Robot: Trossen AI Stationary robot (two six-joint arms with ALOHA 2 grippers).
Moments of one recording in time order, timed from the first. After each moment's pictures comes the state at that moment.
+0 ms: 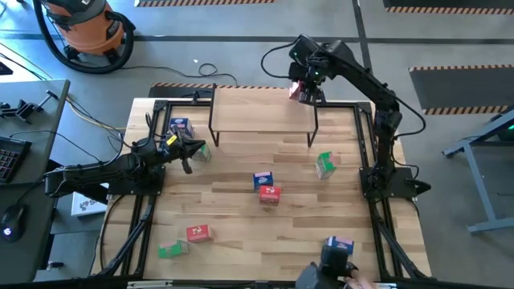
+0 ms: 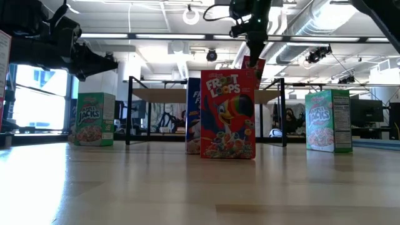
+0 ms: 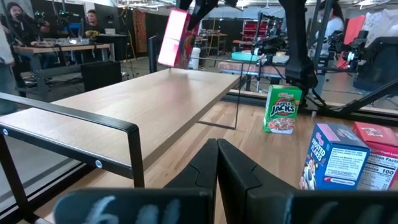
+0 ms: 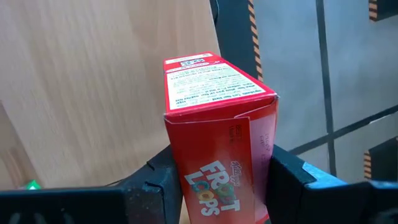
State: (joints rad) left arm 0.32 0.27 0.01 0.25 -0.07 -0.01; right arm -0.66 1.95 2.24 -1.51 0.22 -0.49
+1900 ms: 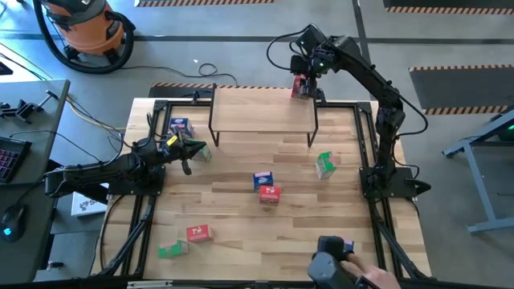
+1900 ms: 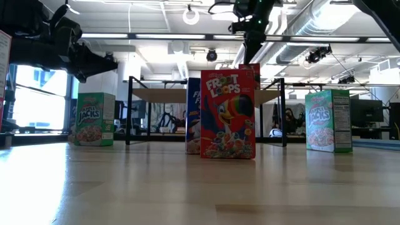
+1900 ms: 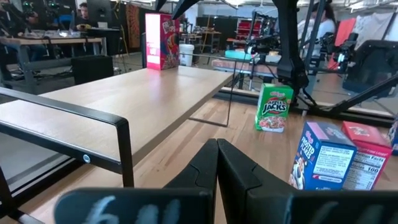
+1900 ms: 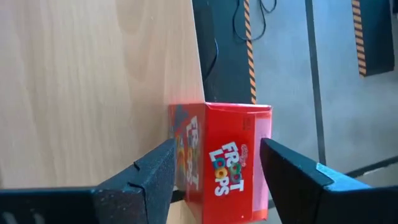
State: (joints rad) left arm 0.32 0.27 0.01 0.24 -0.04 -0.05; right arm -0.73 1.93 2.24 -1.38 0.07 -0.68
